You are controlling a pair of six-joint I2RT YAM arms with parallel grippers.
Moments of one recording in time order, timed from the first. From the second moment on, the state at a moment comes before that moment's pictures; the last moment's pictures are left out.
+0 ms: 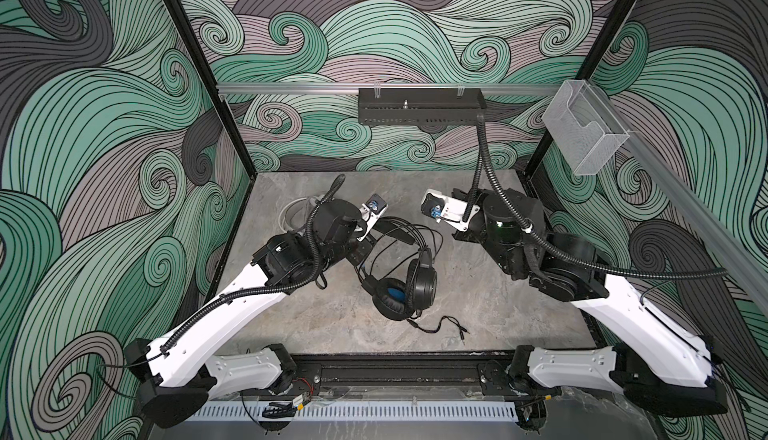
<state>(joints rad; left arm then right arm) -0.83 1.15 1.37 -0.85 -0.26 0.15 1.00 1.19 1.61 -0.80 0.69 -0.85</state>
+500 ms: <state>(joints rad) -0.83 1.19 1.54 -0.96 -0.20 0.12 0.76 0.84 1.16 -0.65 0.26 -0.49</state>
